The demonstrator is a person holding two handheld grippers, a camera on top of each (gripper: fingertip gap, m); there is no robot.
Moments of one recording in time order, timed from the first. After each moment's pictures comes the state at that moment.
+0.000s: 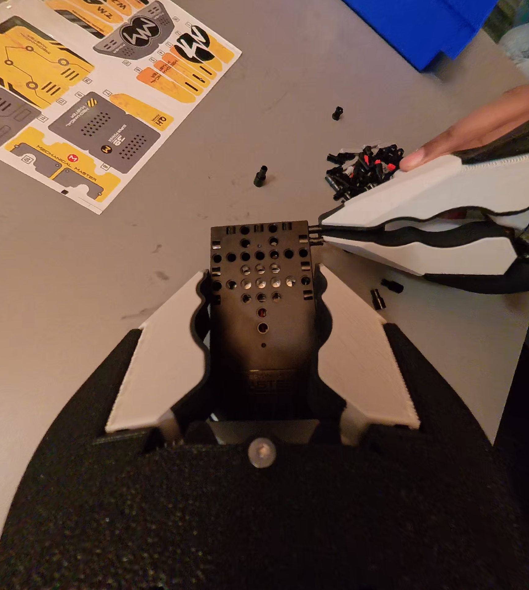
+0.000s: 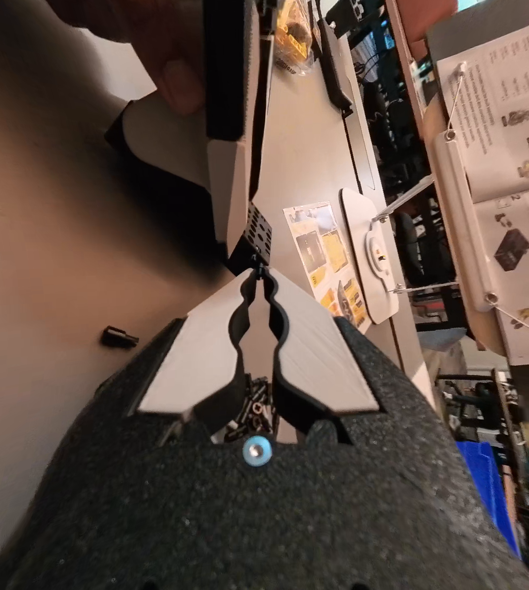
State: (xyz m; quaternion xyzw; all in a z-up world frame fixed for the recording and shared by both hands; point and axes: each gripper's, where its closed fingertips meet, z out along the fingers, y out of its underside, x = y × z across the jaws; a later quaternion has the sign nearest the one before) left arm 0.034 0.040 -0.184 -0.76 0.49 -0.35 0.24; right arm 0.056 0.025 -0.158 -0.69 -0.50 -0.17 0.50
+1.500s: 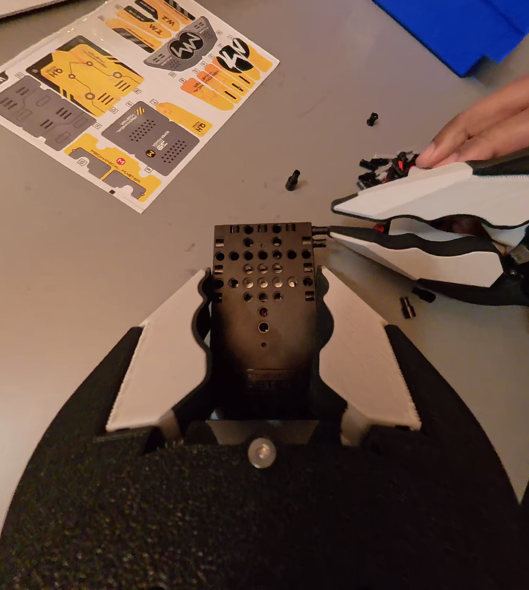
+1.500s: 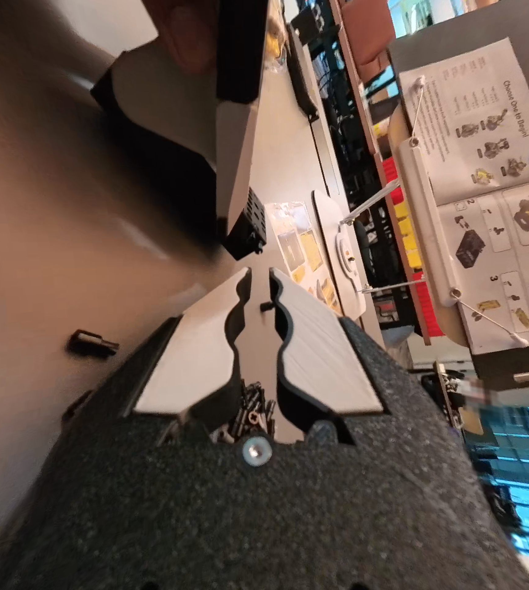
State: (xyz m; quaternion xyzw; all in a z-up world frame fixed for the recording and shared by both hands) left arm 0.028 0.057 -0.186 -0.78 0.47 -0.32 0.27; right arm 0.065 0.037 -0.165 -0.66 -0.48 -0.23 0.53
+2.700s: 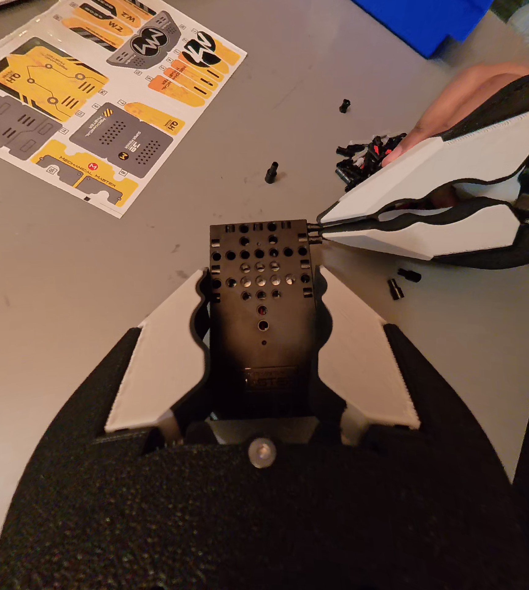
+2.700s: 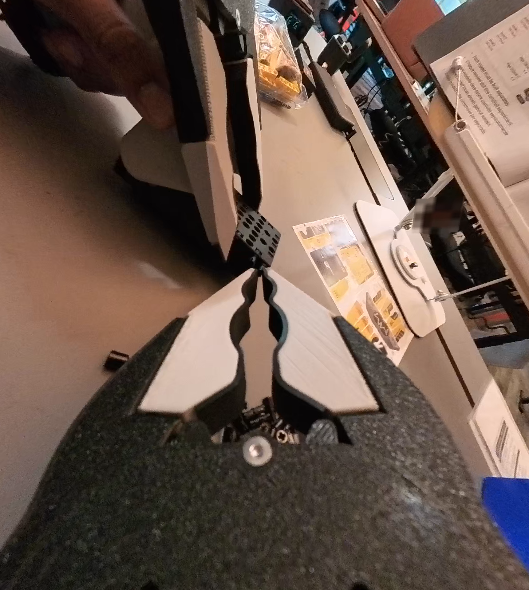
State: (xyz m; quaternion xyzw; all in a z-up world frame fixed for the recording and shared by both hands) left arm 0.027 0.048 -0.186 -0.75 0.51 -0.34 0.26; right arm 0.050 0.032 -0.161 -0.70 -0.46 -0.07 0.54
